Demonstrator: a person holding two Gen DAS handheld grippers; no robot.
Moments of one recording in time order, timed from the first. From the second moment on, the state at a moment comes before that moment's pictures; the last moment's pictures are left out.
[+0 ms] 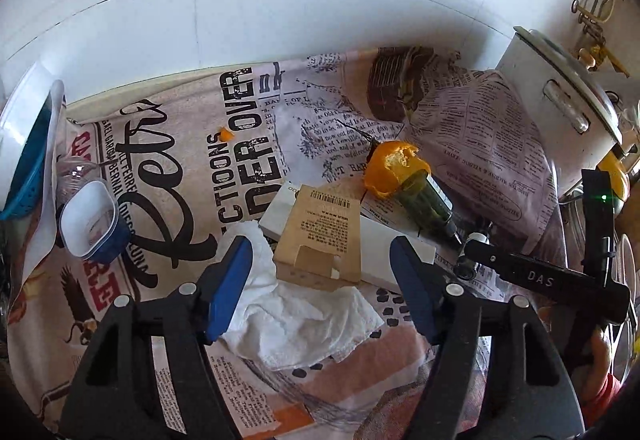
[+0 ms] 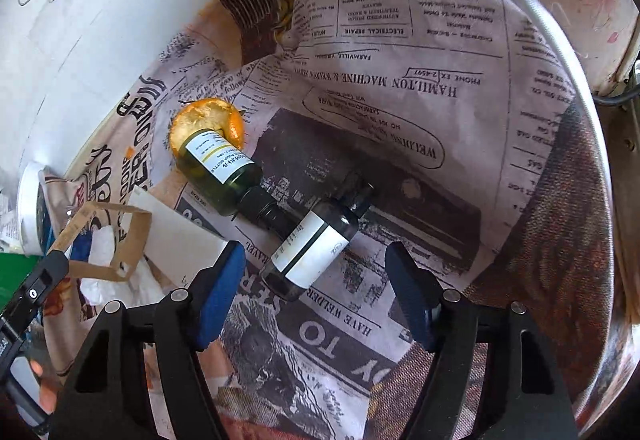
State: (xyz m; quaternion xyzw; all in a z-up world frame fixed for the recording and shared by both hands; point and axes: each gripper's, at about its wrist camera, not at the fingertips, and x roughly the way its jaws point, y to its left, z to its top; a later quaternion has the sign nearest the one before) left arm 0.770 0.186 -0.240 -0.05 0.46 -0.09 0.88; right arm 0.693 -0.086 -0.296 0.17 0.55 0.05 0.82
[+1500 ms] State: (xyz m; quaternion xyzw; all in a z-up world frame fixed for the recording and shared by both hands) left arm 0.636 0.088 -0.127 -0.07 0.34 0.00 0.94; right arm 0.609 -0.172 -0.188 0.08 0.45 0.20 0.86
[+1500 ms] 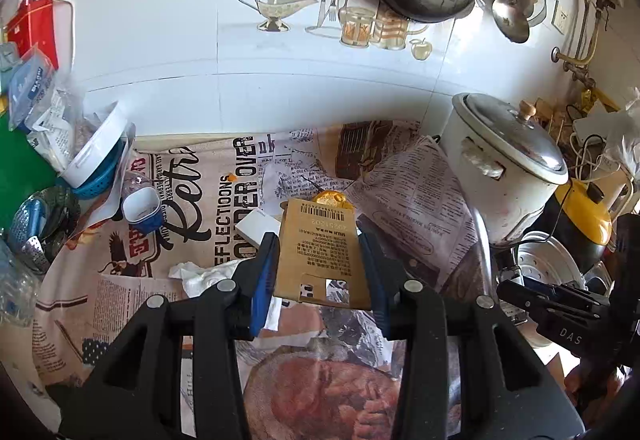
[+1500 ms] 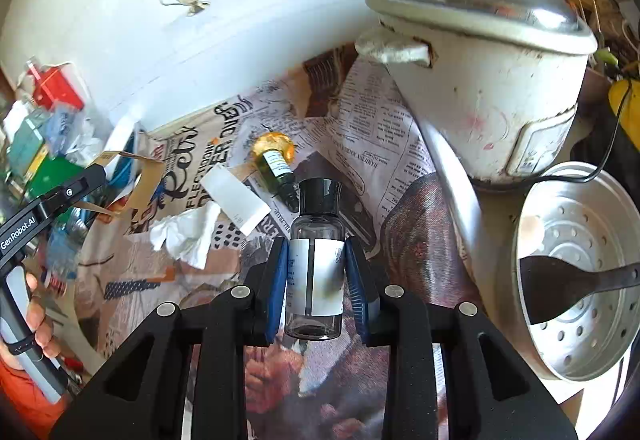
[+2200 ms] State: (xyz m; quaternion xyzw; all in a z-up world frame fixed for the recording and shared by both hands) left arm 0.477 0.064 -0.128 -0.10 0.33 0.01 0.94; right arm 0.490 -0.179 -0.161 0.07 0.42 0.24 0.87
